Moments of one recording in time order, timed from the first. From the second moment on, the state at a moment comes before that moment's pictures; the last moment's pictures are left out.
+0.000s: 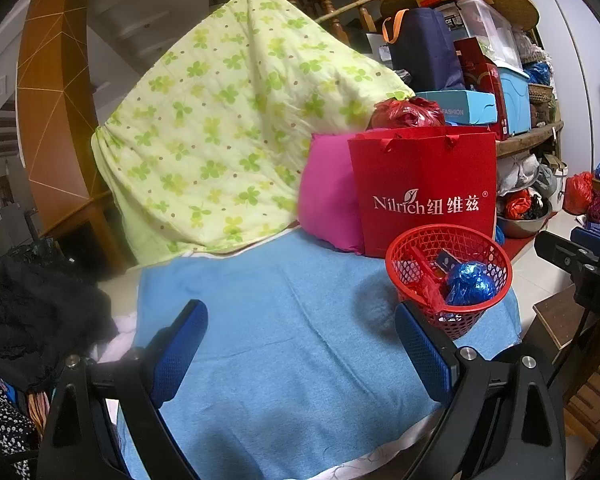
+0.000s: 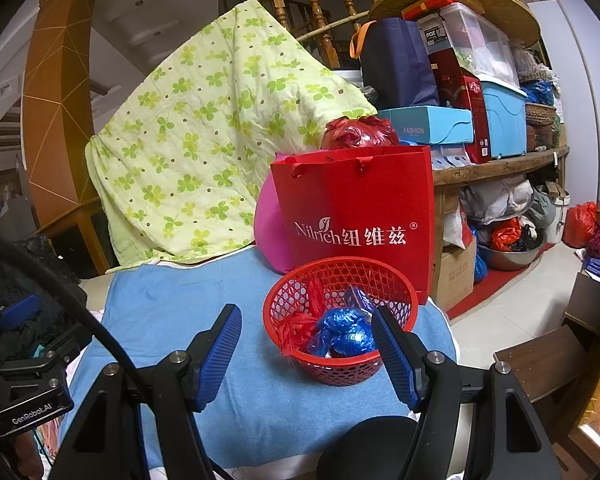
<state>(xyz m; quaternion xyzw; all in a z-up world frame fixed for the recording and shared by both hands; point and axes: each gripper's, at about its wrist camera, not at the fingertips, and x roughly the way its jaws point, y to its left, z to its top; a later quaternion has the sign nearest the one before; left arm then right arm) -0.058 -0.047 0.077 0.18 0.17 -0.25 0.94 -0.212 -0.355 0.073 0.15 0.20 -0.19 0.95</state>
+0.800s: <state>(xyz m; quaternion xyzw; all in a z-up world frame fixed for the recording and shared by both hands) -0.061 -0.047 0.081 0.19 0.16 -0.25 0.94 -0.214 -0.356 0.076 0.15 0.20 -0.19 0.95</state>
